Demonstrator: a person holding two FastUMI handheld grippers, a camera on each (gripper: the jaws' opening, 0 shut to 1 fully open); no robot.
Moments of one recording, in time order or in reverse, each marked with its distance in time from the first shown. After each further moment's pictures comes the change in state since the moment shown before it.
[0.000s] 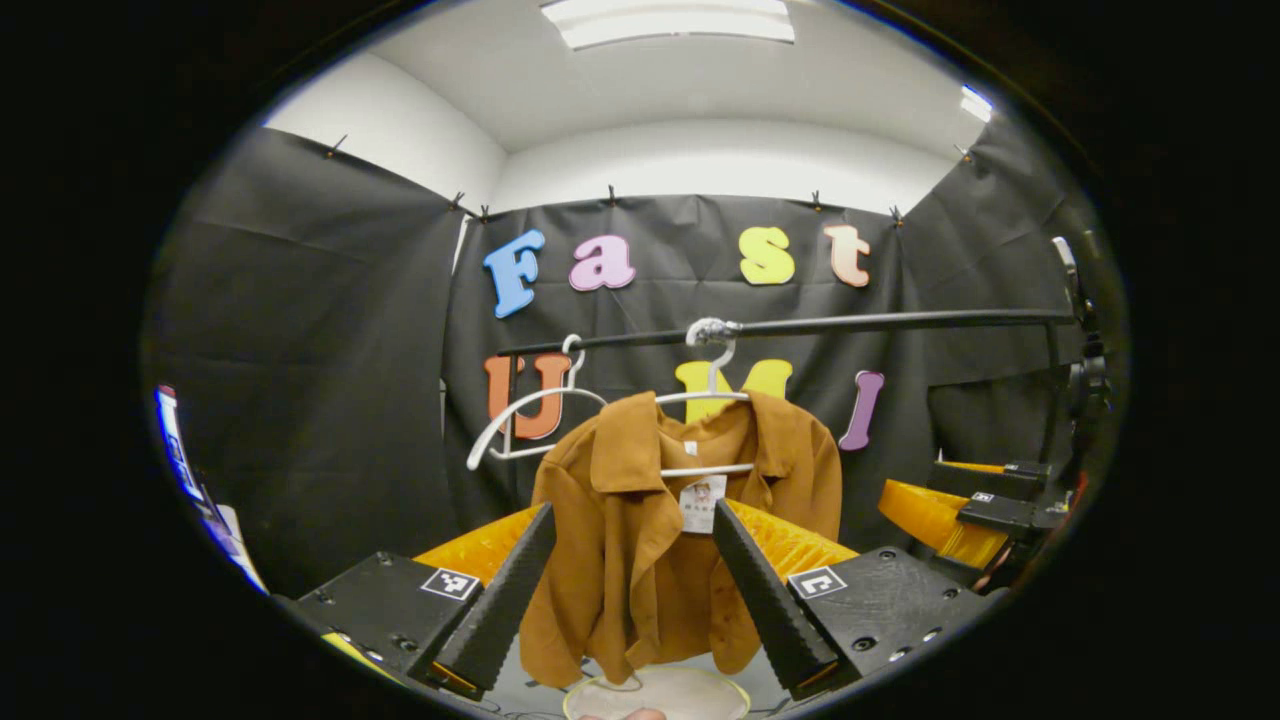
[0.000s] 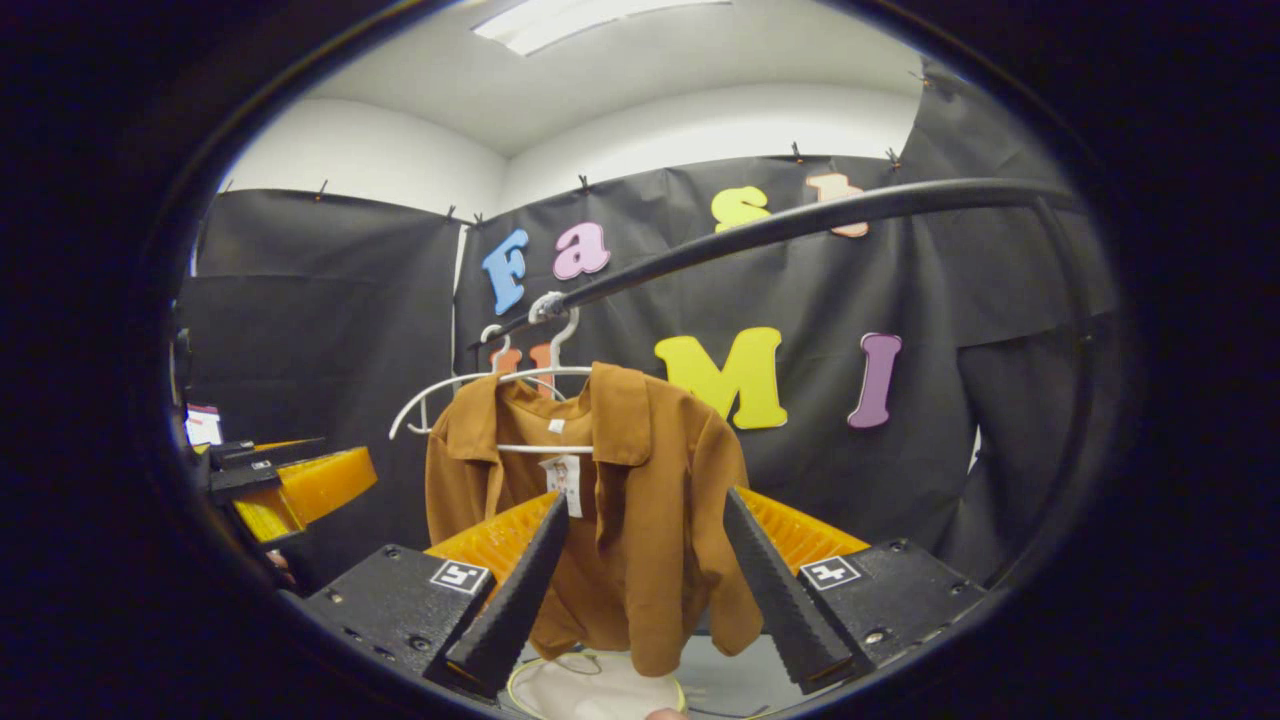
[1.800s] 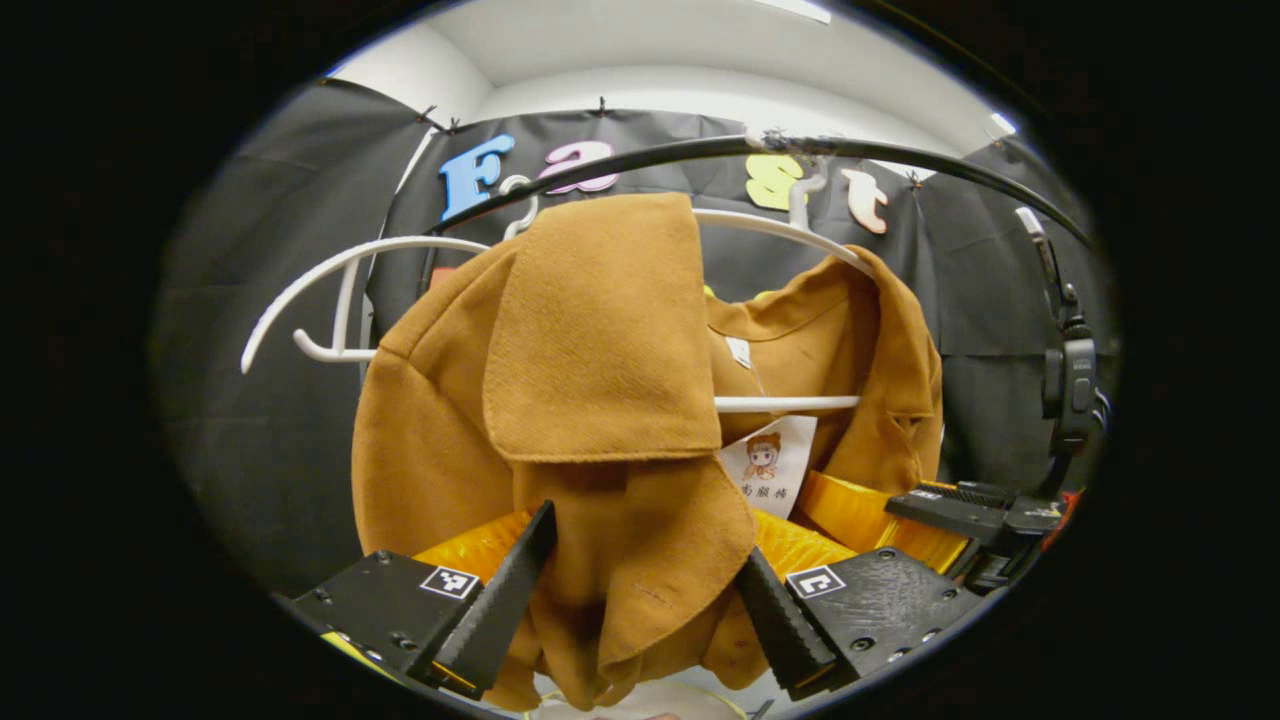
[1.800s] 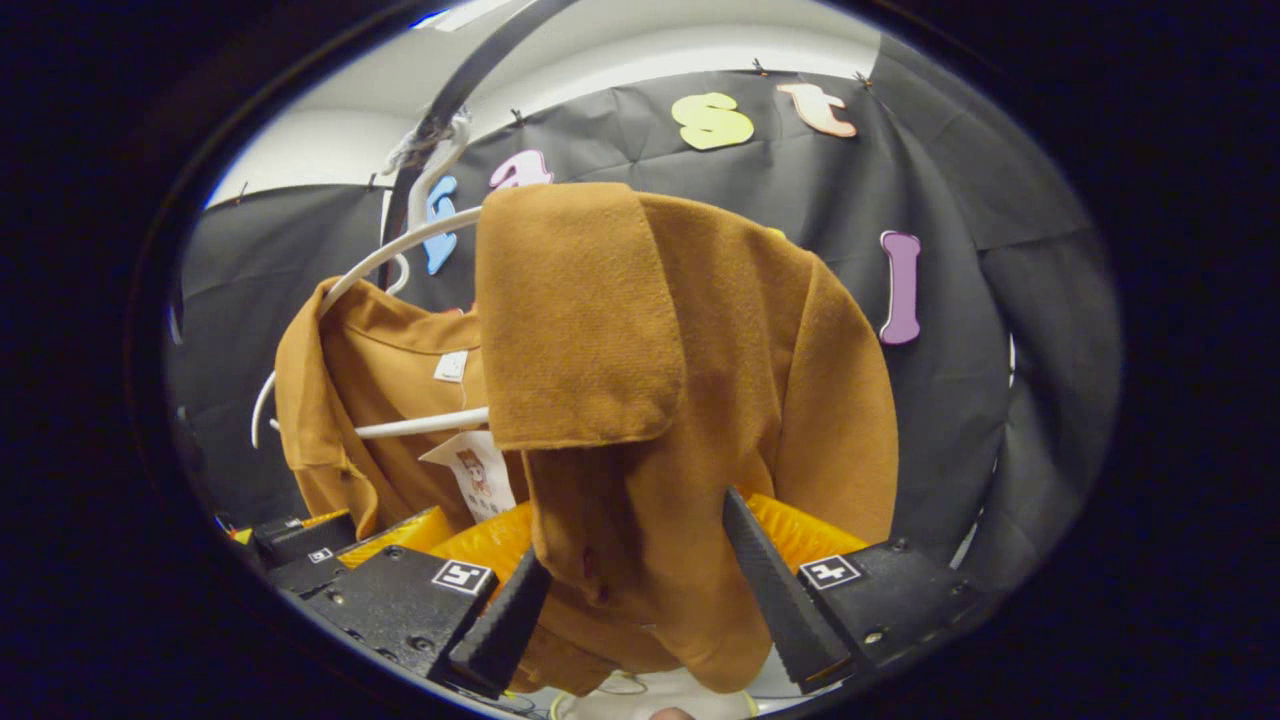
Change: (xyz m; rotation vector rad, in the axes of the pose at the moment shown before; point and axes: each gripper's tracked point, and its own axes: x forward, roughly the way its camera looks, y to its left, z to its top) left arm 0.182 -0.011 -0.086 -0.117 0.116 -0.117; right arm 0.218 0.010 -0.063 0.180 0.118 -0.085
